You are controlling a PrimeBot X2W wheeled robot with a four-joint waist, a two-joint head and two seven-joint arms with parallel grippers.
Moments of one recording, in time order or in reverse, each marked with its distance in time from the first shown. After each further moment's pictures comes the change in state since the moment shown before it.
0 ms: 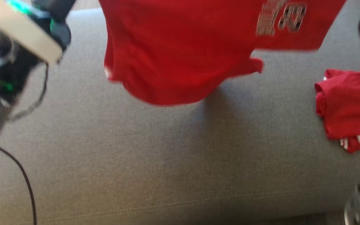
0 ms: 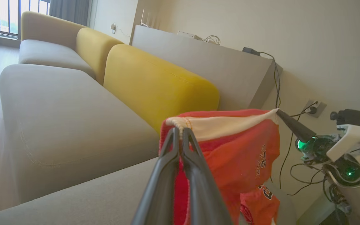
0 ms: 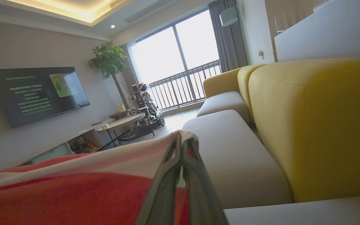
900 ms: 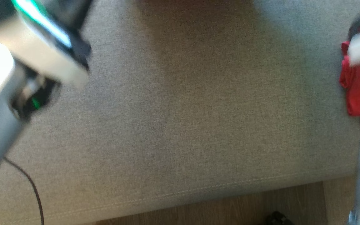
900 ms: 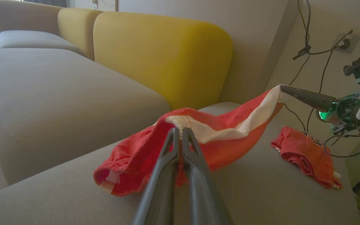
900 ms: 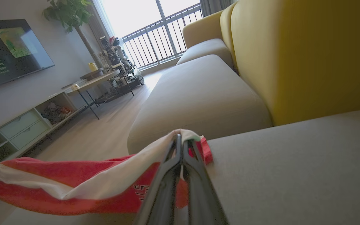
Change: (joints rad) left arm -0.109 0.027 -0.218 0.041 0.367 0.000 -0.324; right arm -0.008 0.025 0.049 -0.038 -0.030 0.000 -0.109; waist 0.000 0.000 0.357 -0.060
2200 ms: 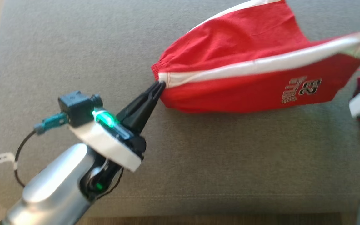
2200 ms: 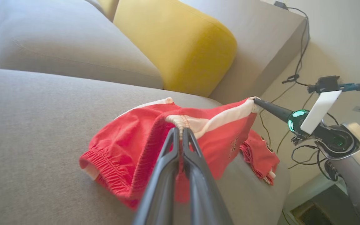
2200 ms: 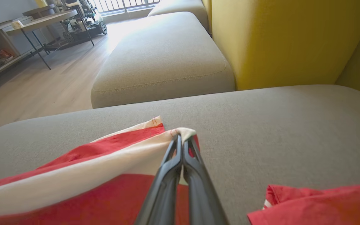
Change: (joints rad) left arm 0.507 -0.194 0.062 -0.094 -0.003 -0.007 0.000; right arm 0.322 0.081 -0.203 -0.139 -0.319 0.000 0.230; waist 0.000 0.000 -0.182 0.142
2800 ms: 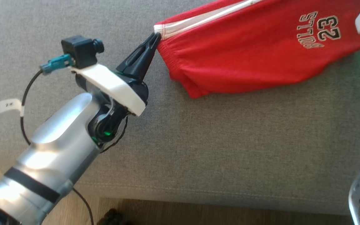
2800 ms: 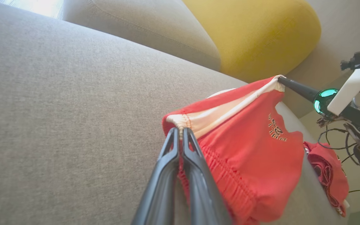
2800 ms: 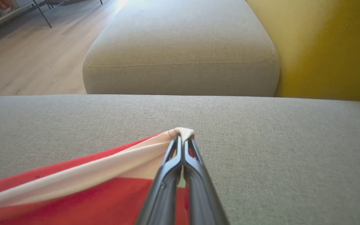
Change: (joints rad) left arm -0.331 -0.125 -0.109 0.396 -0.205 0.000 0.000; right arm -0.531 -0.094 0.070 0.493 -0.174 0.000 -0.029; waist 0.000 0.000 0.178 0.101
